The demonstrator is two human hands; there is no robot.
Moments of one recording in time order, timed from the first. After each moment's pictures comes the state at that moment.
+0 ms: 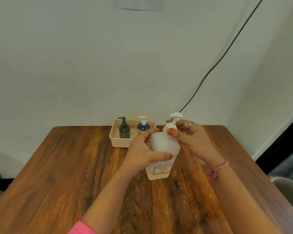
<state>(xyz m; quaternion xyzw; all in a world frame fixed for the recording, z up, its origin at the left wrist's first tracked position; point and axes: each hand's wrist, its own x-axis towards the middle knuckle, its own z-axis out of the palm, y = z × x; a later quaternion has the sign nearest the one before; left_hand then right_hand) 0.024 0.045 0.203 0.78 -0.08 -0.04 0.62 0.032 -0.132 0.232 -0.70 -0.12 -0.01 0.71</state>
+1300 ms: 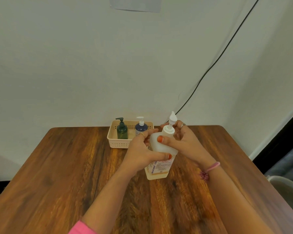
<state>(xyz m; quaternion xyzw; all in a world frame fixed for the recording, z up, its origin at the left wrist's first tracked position) 0.026 0.039 0.202 0.78 -0.08 -0.04 0.61 0.032 -0.125 0.226 -0.73 -0.13 0.02 0.67</state>
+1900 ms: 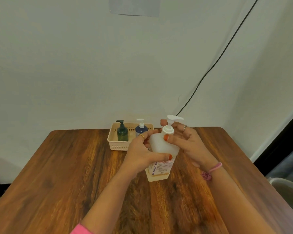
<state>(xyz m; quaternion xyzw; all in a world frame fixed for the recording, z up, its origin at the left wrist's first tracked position) 0.023 0.038 0.206 0.77 -0.08 -0.03 0.63 0.030 -0.130 0.229 -0.67 -0.14 0.02 0.73</state>
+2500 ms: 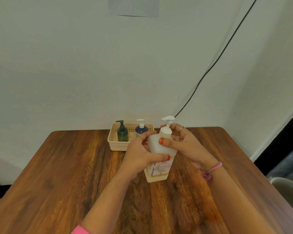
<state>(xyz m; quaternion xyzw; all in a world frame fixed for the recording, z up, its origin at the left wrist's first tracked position) 0.024 0.040 0.202 0.77 -0.07 -0.03 0.63 0.030 -0.128 0.229 -0.68 -0.11 0.09 0.72</state>
